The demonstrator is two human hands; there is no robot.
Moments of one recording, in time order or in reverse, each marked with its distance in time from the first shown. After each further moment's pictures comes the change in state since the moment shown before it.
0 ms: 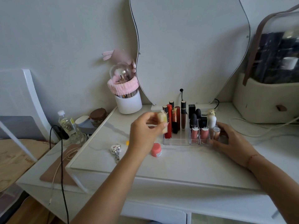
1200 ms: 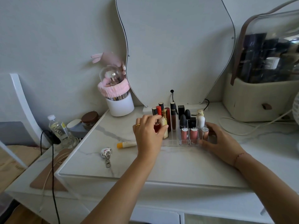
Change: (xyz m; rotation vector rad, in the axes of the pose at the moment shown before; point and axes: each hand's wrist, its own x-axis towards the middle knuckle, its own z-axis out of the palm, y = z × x) left_hand 0.003 -0.020 0.057 0.465 0.209 0.253; right_hand 0.001 0.004 0.000 0.019 -0.008 0.013
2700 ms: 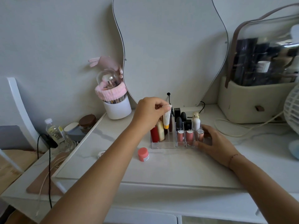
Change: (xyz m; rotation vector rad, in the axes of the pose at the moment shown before) left_hand 0.071 0.044 -0.035 -0.286 -0.405 -0.016; right_hand 0.000 -0.001 -0.001 0.000 -0.002 0.013
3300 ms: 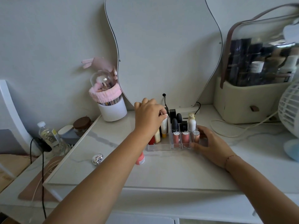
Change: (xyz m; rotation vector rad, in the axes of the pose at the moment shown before) left_hand 0.016 -0.026 0.035 0.603 0.096 0.178; right_hand 0.002 0.005 0.002 0.008 0.000 0.006
